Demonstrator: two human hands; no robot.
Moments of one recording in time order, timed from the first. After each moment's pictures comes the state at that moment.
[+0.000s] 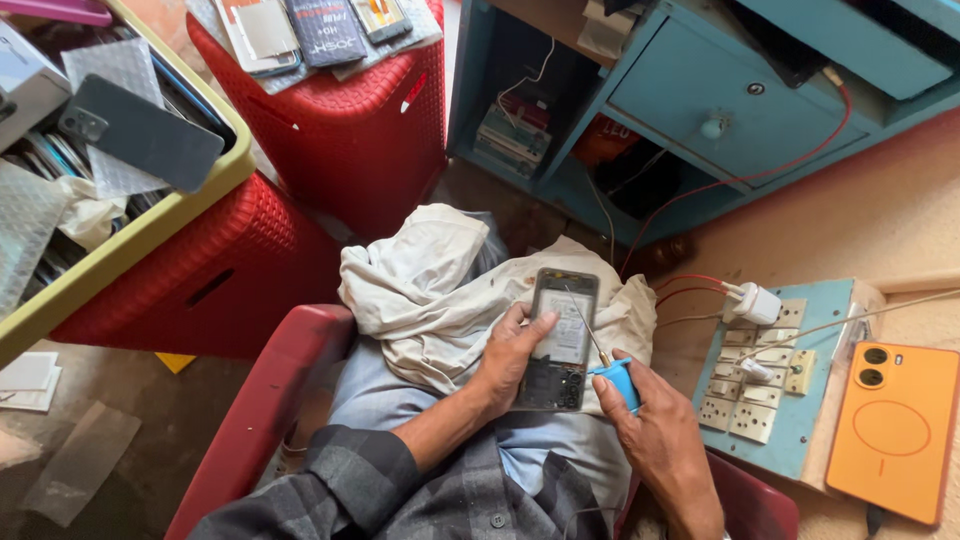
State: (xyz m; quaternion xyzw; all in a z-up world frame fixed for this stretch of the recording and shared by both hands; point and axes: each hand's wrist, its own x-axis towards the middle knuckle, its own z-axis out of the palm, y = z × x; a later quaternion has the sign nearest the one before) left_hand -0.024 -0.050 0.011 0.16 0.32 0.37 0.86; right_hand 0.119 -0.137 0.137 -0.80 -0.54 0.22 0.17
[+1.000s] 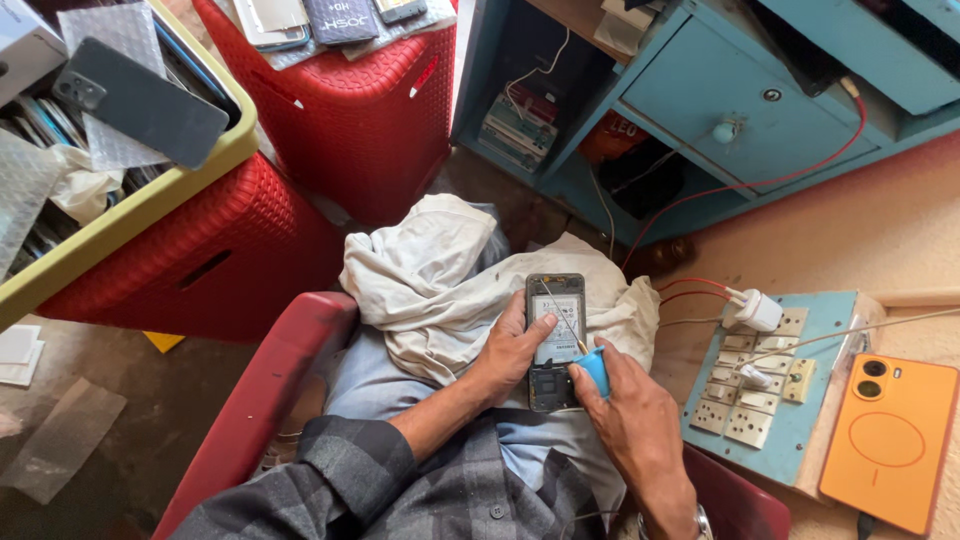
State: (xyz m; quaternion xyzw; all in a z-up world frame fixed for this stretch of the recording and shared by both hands) left_hand -0.029 -0.048 0.000 0.26 0.28 0.42 0.82; right_hand 0.092 -0.117 0.130 -0.79 -0.60 0.13 0.06
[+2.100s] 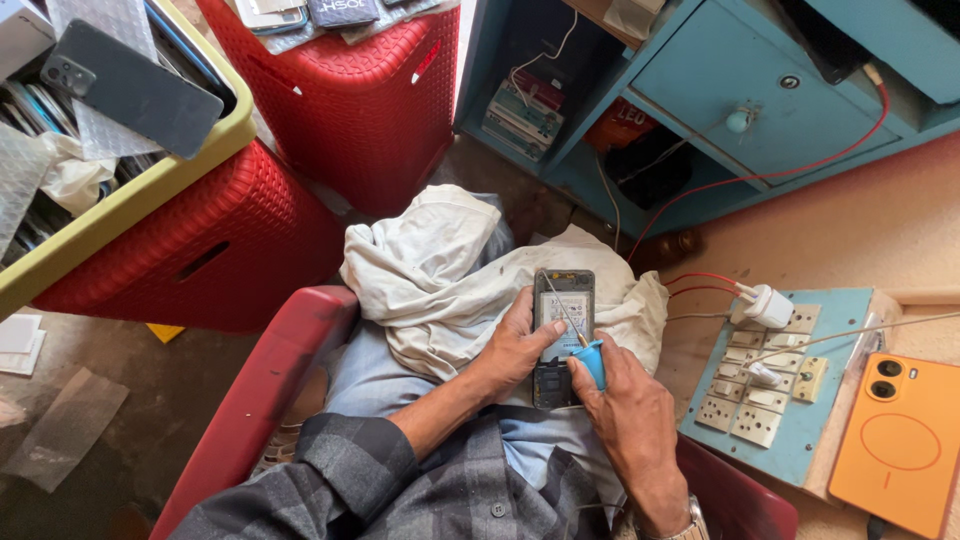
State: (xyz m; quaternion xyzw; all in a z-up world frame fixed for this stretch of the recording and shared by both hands) left_hand -0.030 -0.048 -0.010 0.29 0.27 0.40 0.83; right_hand 0.089 -0.115 0.115 -0.78 -0.62 0.12 0.06
